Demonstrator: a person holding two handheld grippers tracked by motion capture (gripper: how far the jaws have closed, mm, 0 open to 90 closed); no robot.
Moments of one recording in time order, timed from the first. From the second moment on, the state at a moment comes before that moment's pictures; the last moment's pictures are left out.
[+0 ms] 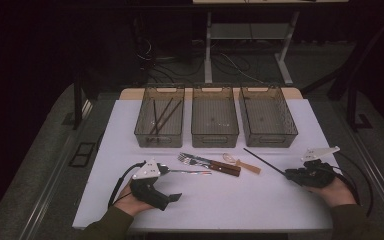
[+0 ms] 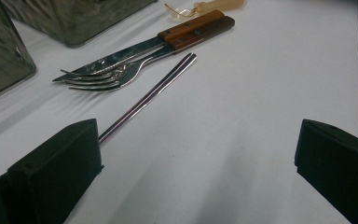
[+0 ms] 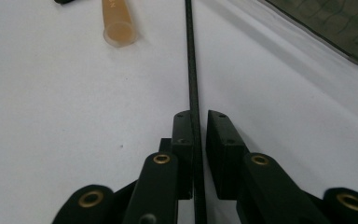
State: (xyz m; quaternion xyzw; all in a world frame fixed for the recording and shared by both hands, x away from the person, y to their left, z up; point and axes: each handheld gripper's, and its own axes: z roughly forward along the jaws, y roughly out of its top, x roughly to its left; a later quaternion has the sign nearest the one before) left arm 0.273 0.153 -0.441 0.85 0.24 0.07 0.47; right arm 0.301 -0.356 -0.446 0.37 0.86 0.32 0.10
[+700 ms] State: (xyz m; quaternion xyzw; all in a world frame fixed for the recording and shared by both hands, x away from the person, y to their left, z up) left arm 0.273 0.152 -0.441 0.85 0.24 0.07 0.47; right arm 0.304 -0.359 -0.441 0.36 0.87 0.33 0.08
